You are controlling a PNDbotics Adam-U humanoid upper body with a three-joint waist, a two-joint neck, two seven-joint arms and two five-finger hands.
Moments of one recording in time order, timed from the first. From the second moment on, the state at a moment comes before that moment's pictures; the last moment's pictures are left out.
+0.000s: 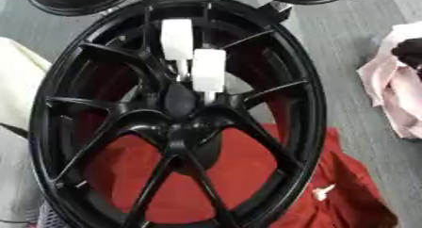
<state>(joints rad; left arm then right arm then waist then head) -0.89 0.89 -0.05 -1.62 -0.37 0.33 -0.38 -0.11 -0.52 -0.10 -1.98 -0.22 -0.04 -0.35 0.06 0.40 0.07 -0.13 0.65</state>
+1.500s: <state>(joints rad) -0.73 0.85 0.05 -1.13 -0.54 0.25 -0.37 -0.13 -0.52 -0.12 -1.98 -0.22 -0.05 -0.36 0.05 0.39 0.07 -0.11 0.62</state>
